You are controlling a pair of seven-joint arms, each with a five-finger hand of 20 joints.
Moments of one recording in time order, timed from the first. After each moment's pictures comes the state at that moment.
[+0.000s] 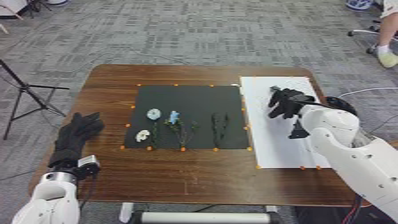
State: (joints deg) left arm 117.1 -65.3 -99.9 -105.9 61.2 8.8 7.2; right arm -70.3 -43.9 58.1 -91.4 -124.1 -15.0 16.8
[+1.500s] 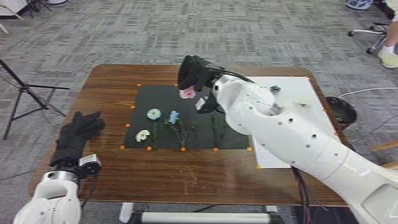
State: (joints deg) left arm 116.4 -65.4 -99.4 -105.7 61.2 8.9 7.2; right arm -45.8 -65.2 32.0 -88.0 -102.8 0.1 16.5
